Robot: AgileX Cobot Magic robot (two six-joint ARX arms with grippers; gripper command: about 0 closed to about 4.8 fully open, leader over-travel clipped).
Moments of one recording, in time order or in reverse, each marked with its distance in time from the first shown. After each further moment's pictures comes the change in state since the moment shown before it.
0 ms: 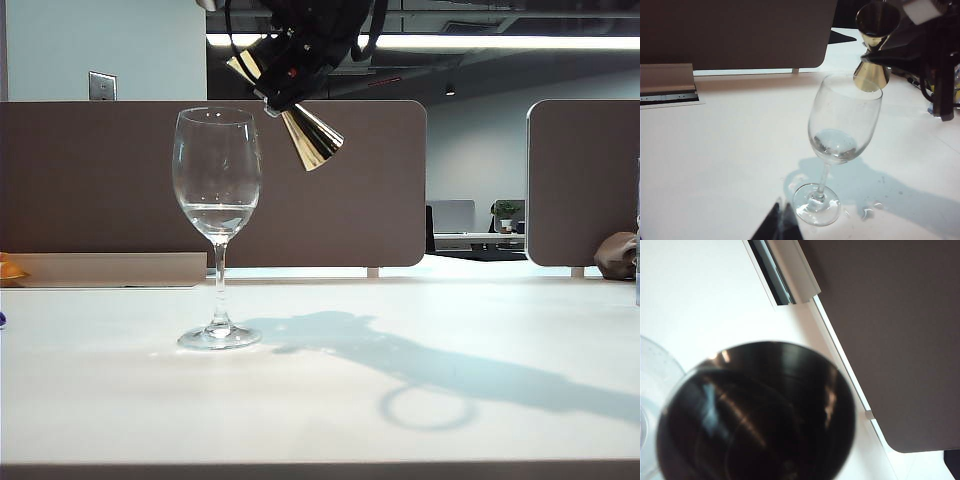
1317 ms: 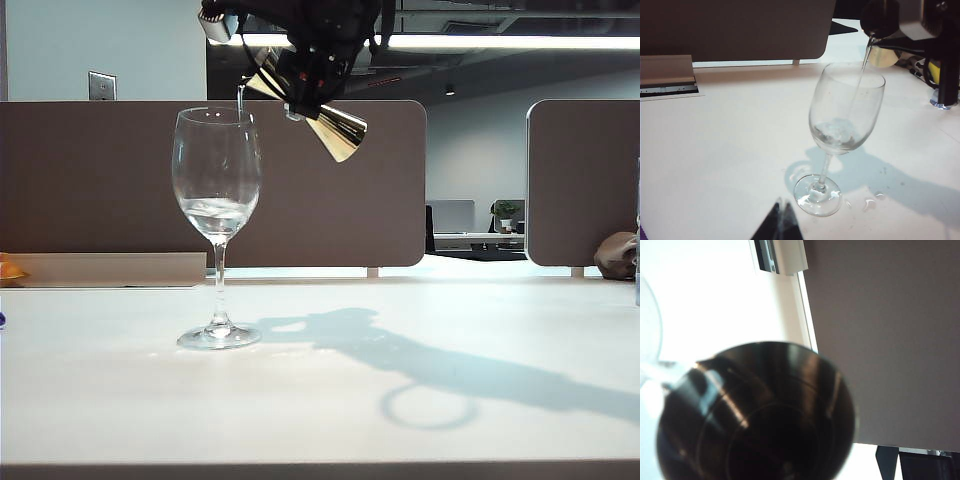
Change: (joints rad) left arm 0.000 0.000 0.000 -0.033 0.000 0.022; right arm -0.001 0.000 0.000 -0.007 0.097 -0.283
